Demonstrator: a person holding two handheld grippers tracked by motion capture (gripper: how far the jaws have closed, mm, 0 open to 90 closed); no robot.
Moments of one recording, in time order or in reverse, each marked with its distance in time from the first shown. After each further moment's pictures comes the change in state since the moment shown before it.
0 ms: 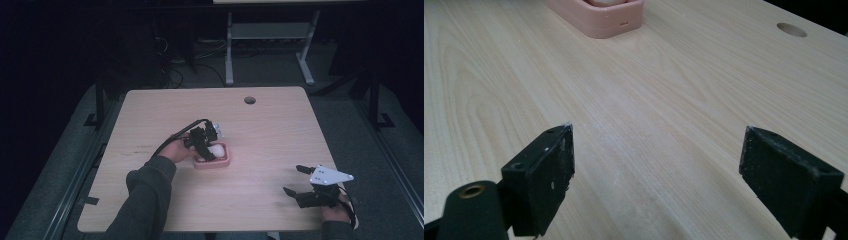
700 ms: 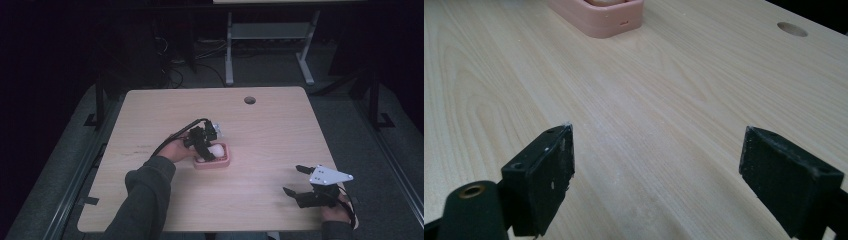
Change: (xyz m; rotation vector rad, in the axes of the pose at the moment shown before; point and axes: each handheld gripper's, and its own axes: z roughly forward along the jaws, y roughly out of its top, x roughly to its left) left arm 0.000 -0.001 -0.004 -0.006 0.018 -0.010; right arm 0.000 0.000 0.000 0.002 -0.001 -0.001
